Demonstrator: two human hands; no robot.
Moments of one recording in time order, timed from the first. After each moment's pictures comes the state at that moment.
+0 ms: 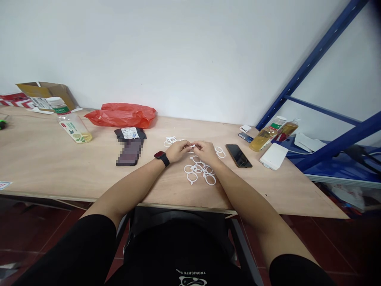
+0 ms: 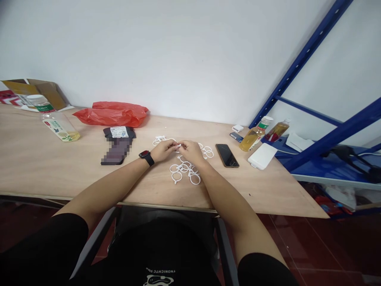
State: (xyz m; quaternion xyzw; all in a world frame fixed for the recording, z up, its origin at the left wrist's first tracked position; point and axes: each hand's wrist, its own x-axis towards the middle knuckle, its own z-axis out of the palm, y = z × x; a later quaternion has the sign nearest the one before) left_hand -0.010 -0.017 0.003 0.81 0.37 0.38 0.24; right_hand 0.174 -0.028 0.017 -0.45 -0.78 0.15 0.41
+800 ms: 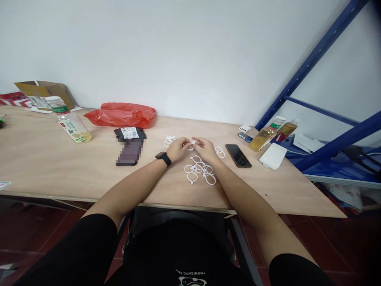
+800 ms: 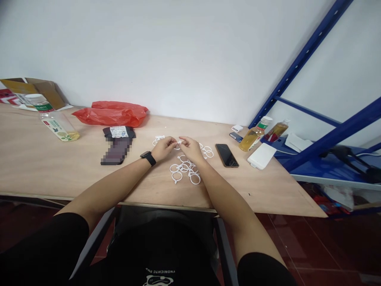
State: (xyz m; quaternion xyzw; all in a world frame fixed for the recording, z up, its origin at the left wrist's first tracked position) left_hand -0.003 -0.017 0.006 0.76 0.43 0.43 0.24; right_hand 0.175 -0.014 0.007 -0.48 -0.71 0.27 0.45
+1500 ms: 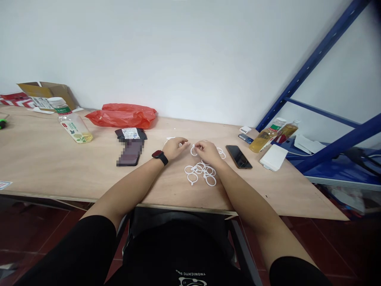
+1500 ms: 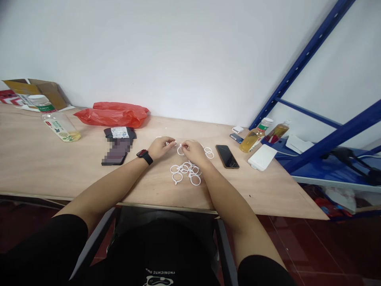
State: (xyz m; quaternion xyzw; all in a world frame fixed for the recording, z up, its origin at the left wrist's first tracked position) left_hand -0.020 -0.013 0.012 0.79 0.46 0.39 0.14; right_hand 0.188 -0.018 0.019 -0.46 -0.82 0.08 0.33
